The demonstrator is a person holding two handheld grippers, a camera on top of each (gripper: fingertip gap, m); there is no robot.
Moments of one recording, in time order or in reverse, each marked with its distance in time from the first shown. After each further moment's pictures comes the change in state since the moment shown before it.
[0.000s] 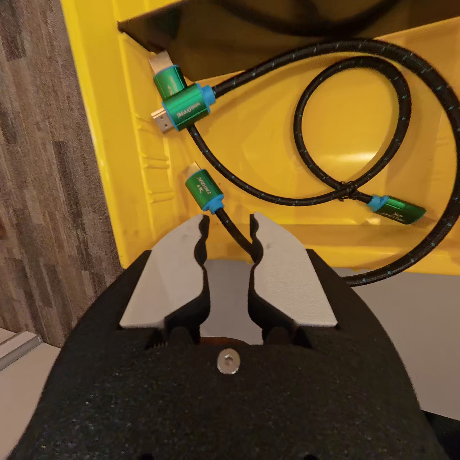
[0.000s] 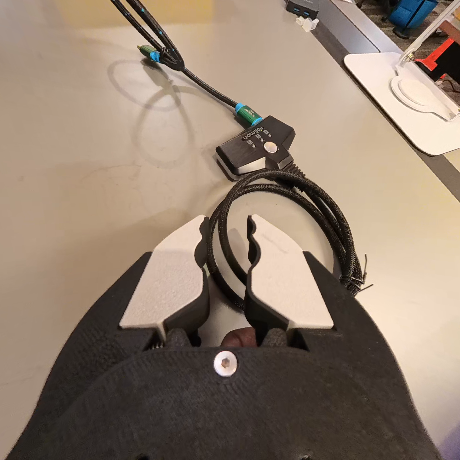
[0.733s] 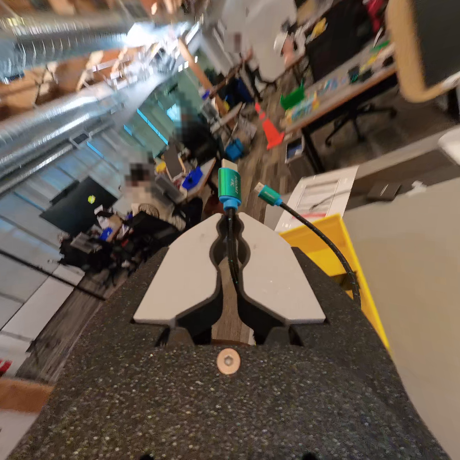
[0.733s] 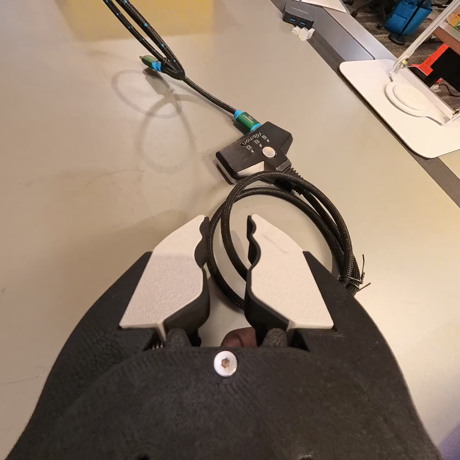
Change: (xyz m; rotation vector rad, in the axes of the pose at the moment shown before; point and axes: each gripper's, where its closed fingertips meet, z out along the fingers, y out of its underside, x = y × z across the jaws) left arm -0.001 -0.103 -0.346 1.028 -0.410 0.130; right arm 0.000 -0.004 -0.003 0.022 0.002 0.009
